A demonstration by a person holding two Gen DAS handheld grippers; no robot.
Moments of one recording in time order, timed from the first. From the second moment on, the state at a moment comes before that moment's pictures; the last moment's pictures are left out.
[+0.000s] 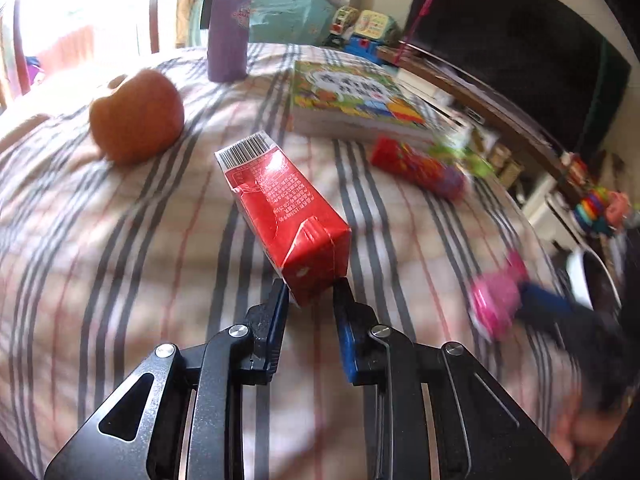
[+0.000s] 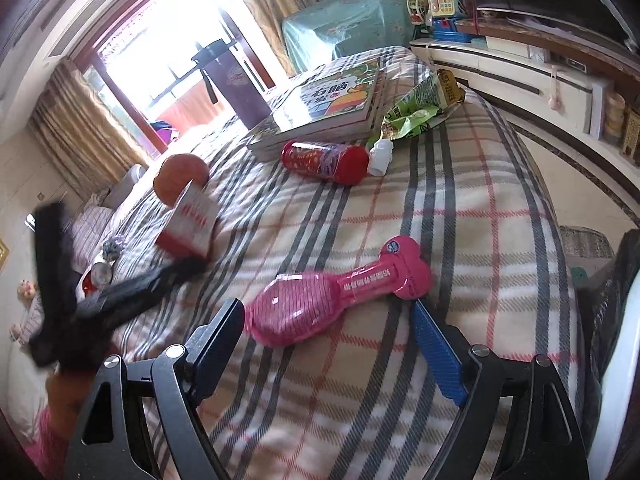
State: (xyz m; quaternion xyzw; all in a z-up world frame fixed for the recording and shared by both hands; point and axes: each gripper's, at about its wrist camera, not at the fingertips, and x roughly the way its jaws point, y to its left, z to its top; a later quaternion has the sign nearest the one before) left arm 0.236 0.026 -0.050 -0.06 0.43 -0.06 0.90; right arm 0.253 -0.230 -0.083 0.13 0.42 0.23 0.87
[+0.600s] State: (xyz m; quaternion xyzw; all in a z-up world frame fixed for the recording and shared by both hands) left arm 0.179 0.019 -0.037 -0.06 0.41 -0.03 0.91; right arm 0.251 -0.215 -0.083 0.12 0.41 0.22 0.88
